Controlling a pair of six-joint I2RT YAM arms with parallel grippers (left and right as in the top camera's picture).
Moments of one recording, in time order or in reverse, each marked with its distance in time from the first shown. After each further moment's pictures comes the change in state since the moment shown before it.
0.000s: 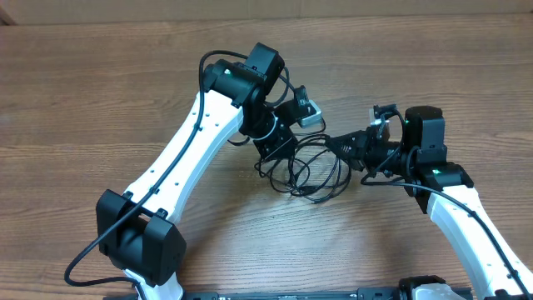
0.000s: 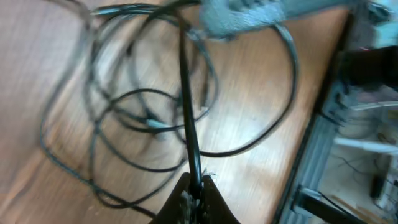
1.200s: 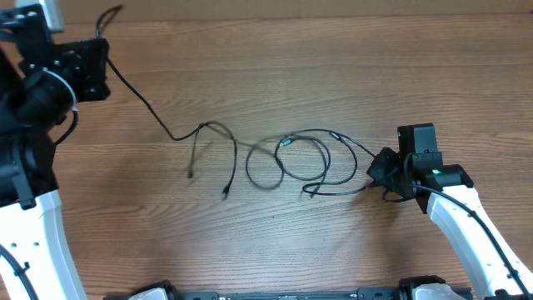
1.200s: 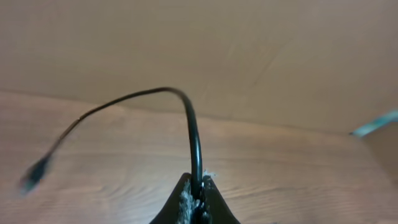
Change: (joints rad) left arm 0.788 -0.546 -0.001 0.433 0.014 -0.657; right arm 0.000 0.000 -0.001 -0.380 0.782 -0.133
